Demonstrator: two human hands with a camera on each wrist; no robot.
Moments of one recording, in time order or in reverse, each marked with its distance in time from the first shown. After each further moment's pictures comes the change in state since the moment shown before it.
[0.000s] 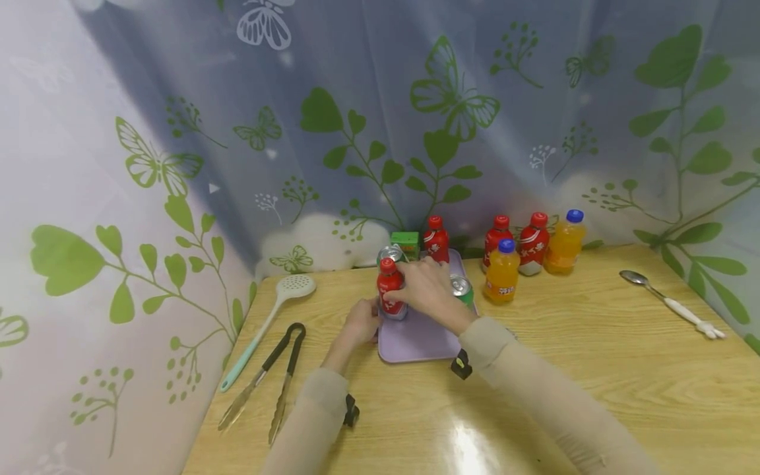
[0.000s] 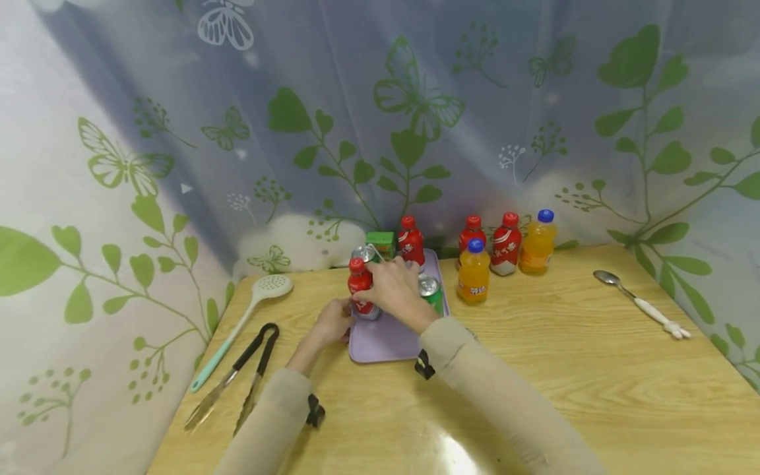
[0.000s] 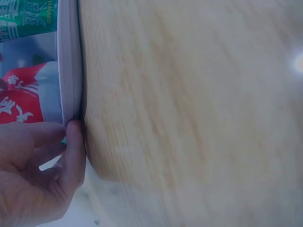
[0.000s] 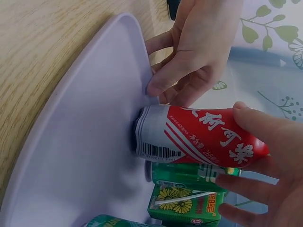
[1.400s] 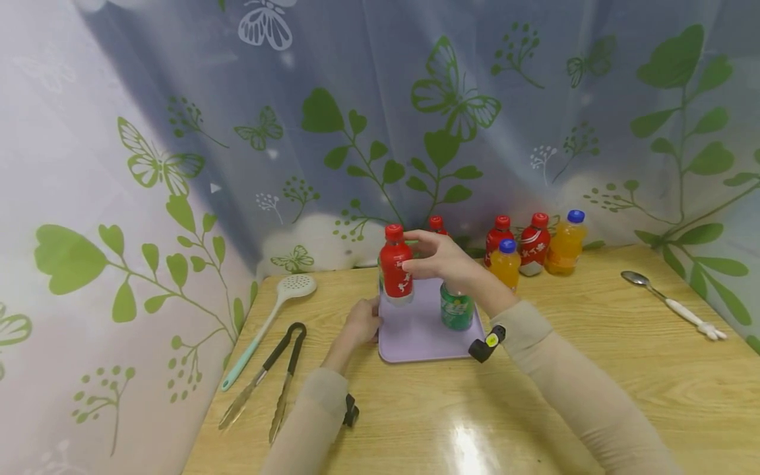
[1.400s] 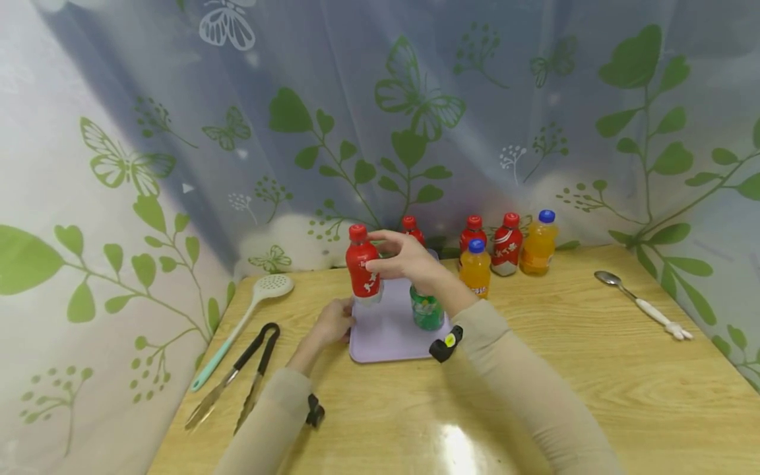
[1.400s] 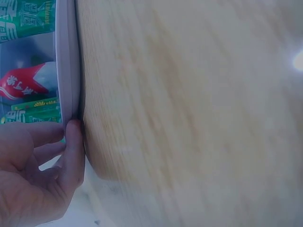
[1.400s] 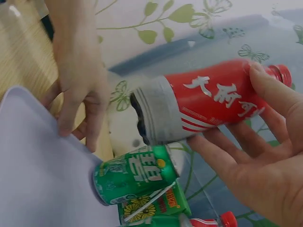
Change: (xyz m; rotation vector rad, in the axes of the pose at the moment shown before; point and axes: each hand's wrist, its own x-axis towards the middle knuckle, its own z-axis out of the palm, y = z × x) left_hand -0.003 0.000 -0.002 -0.079 -0.011 0.018; right_hand 0.002 0.041 -0.063 1.228 -0.336 -0.007
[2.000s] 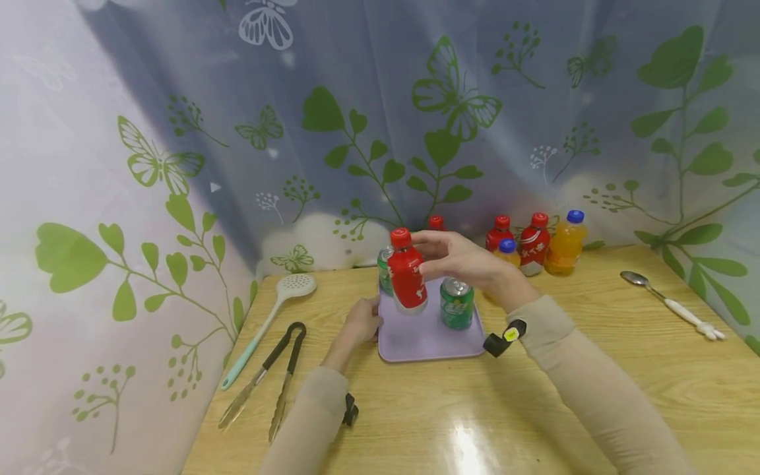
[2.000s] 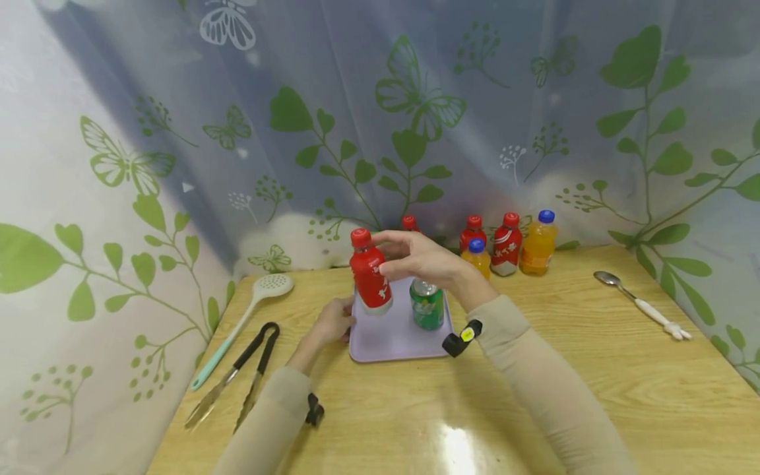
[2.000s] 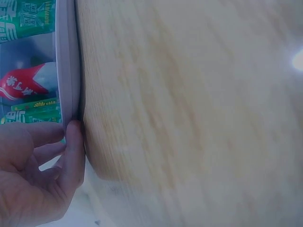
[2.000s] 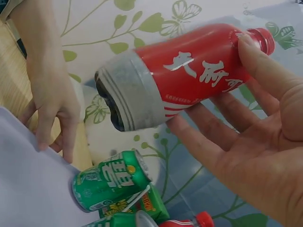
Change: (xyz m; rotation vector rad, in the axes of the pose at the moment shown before) left_hand 0.001 -0.001 0.000 -0.002 0.005 -0.020; right_hand -0.021 -0.016 -0.024 0.033 -0.261 -0.084
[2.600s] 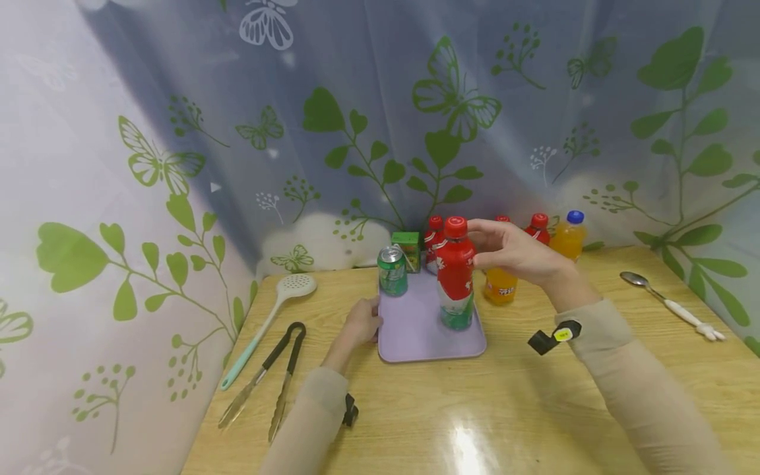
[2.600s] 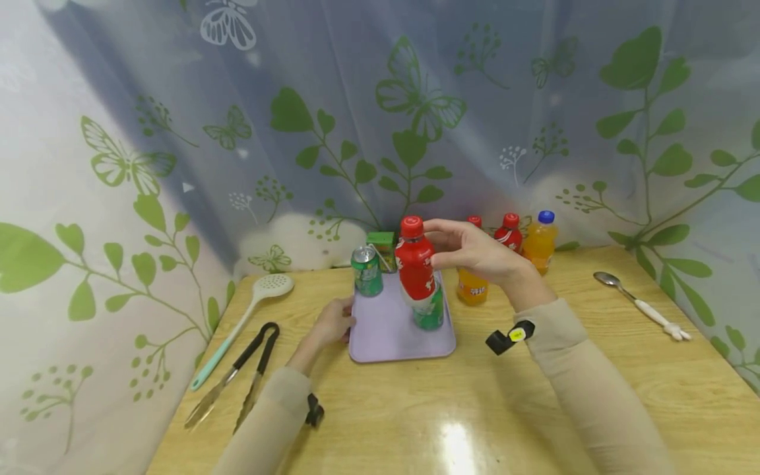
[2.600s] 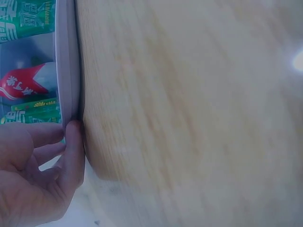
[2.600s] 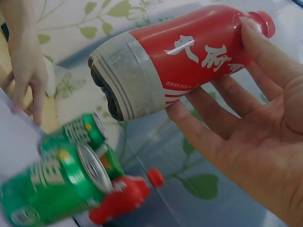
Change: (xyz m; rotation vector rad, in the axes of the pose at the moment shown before) left_hand -0.003 0.003 0.000 -0.019 -0.012 -0.031; right_hand -0.065 -0.016 -0.048 -0.089 0.028 -0.119
